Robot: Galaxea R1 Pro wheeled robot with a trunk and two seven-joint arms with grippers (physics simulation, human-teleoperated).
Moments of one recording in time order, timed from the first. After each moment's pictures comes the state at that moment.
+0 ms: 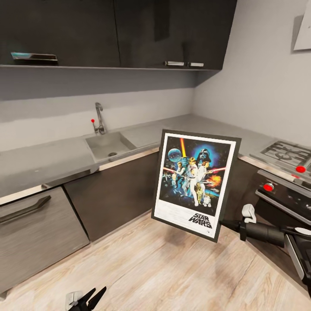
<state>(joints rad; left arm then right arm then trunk) -0.39 0.20 -0.15 -0.03 0.84 -0.33 -1.16 -0.45 -0.35 -0.29 -1.18 -0.02 0.44 1.33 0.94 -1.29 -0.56</state>
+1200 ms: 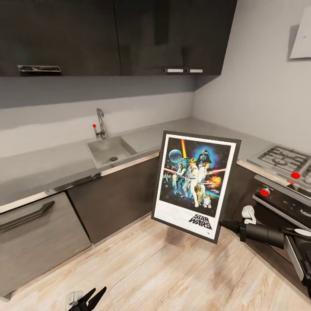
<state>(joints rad) -0.39 0.20 -0.15 -0.03 0.84 -0.33 -1.16 -0.45 -0.35 -0.29 -1.16 -0.02 0.44 1.33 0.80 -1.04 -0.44</state>
